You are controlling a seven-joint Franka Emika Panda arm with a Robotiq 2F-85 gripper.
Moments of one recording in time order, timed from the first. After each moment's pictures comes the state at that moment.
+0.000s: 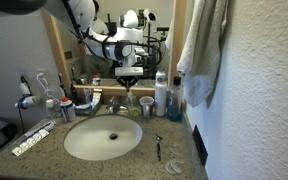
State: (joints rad) arm -0.17 0.54 0.06 -1.64 0.09 2.34 -0.60
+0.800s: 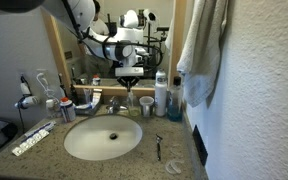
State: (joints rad) arm -0.17 0.54 0.05 -1.66 0.09 2.36 -0.58
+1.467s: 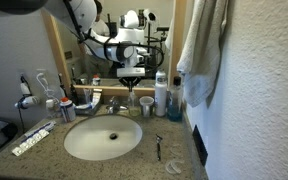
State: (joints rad) arm -0.18 0.54 0.05 -1.66 0.08 2.39 -0.58
